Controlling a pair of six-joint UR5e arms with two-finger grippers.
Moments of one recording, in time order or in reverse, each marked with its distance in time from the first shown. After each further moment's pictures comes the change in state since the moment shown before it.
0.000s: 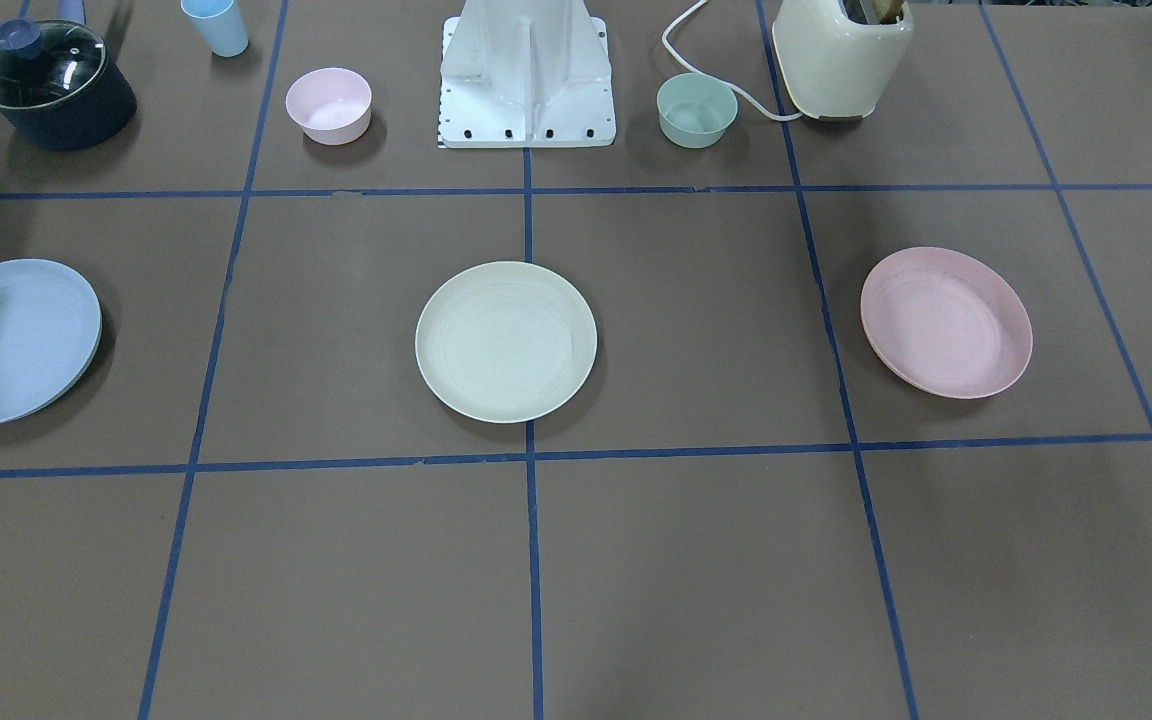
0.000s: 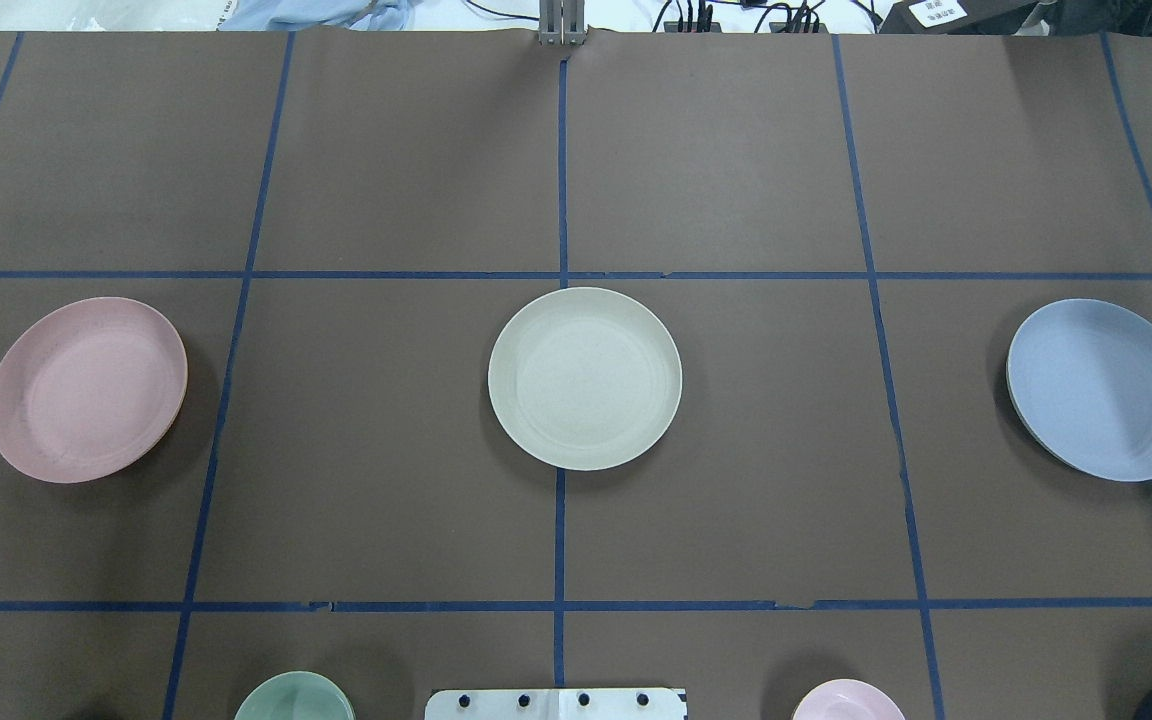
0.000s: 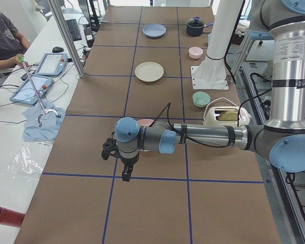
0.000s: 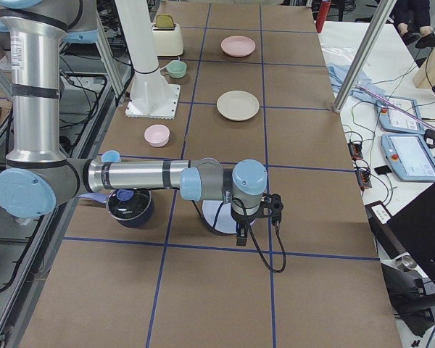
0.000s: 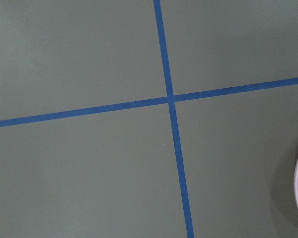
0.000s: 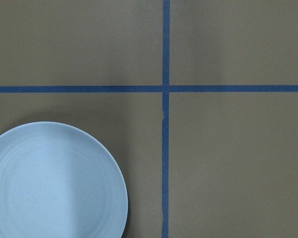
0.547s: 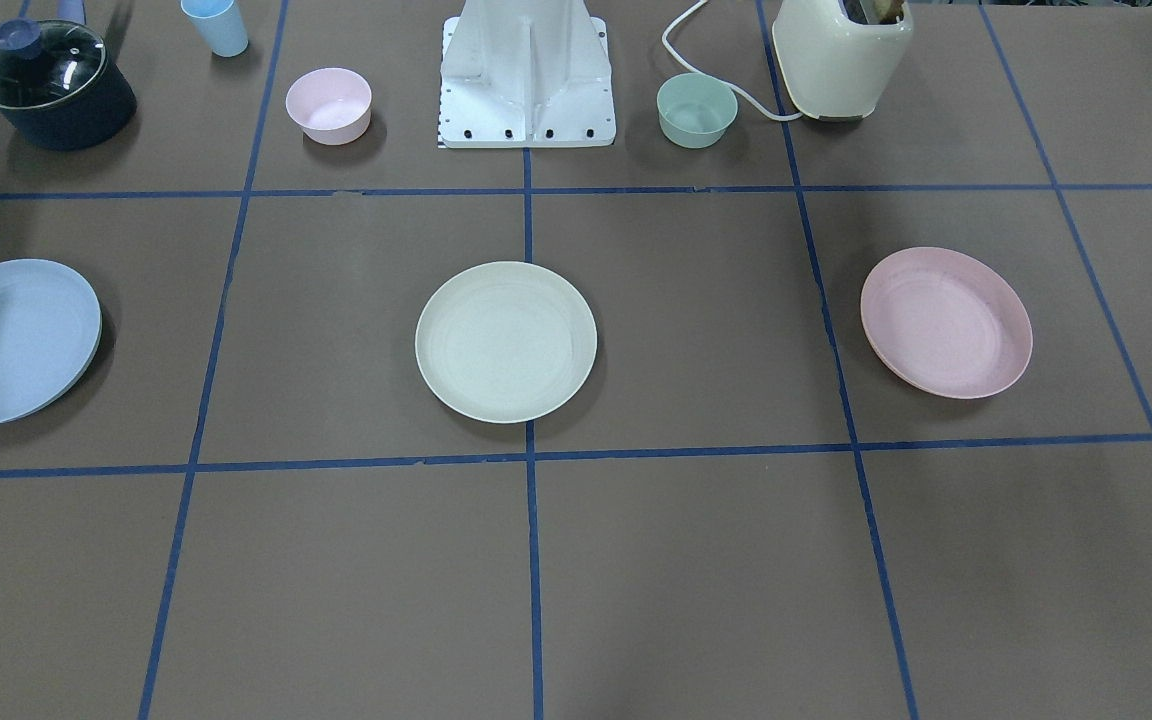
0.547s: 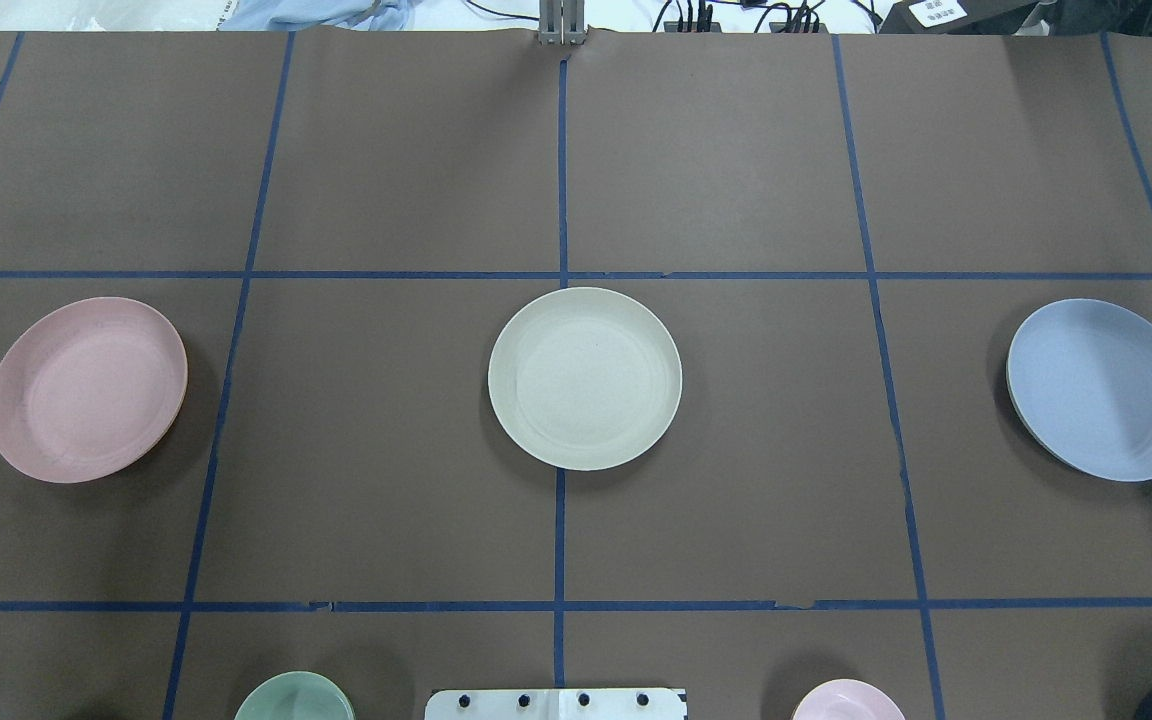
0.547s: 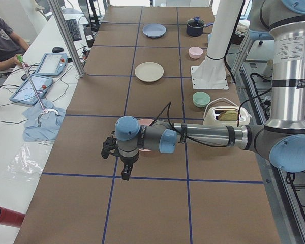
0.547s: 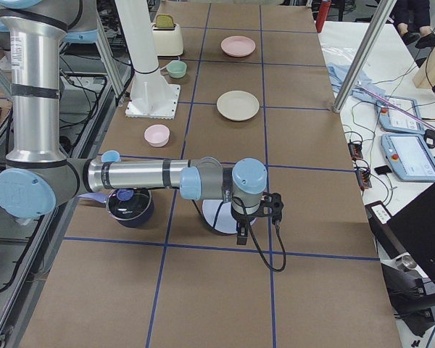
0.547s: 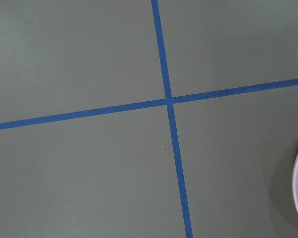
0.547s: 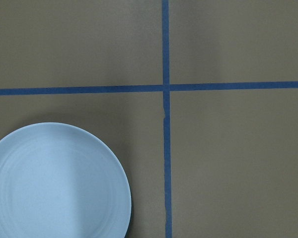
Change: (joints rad) left arm 0.000 0.001 -0.017 -0.012 0.001 0.000; right arm 0.001 0.001 0.005 0.001 0.001 0.002
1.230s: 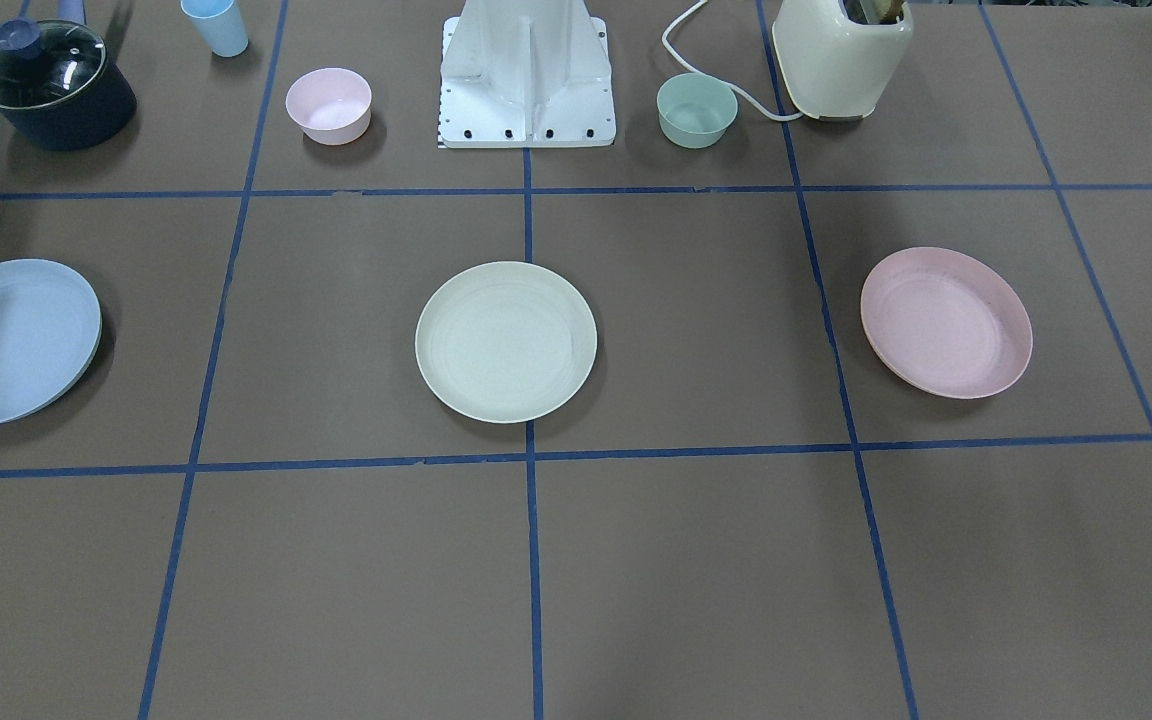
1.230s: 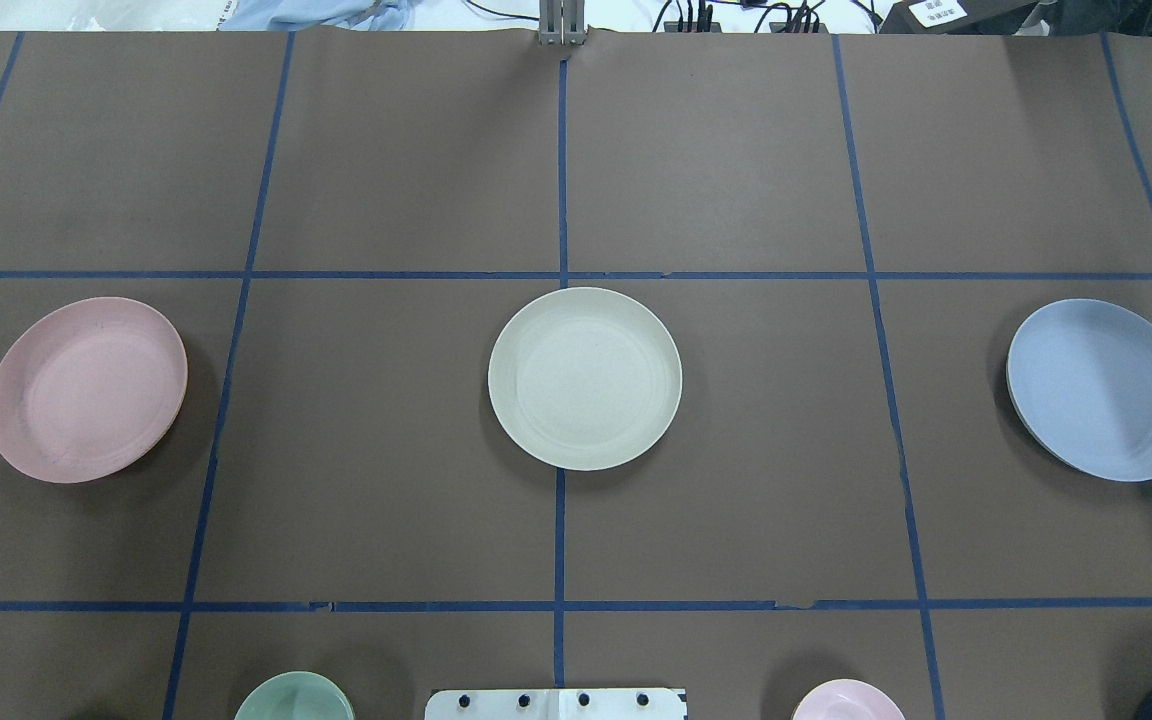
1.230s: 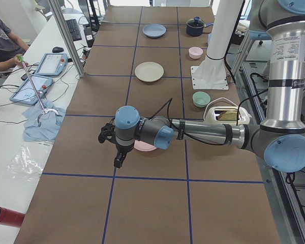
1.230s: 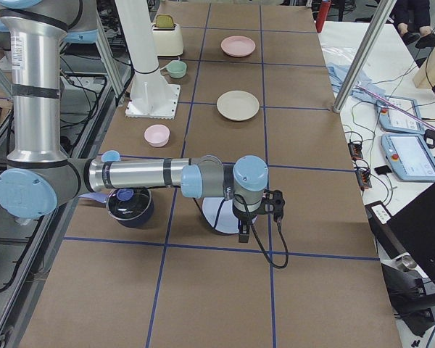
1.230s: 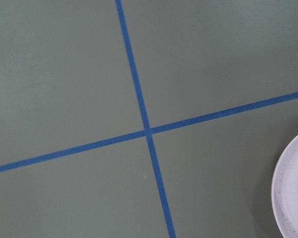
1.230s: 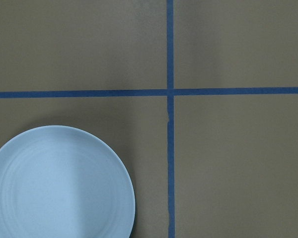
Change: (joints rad) left arm 0.057 -0.020 -0.001 -0.183 -0.011 -0.050; right arm -0.001 0.009 0.008 0.001 0.003 -0.001
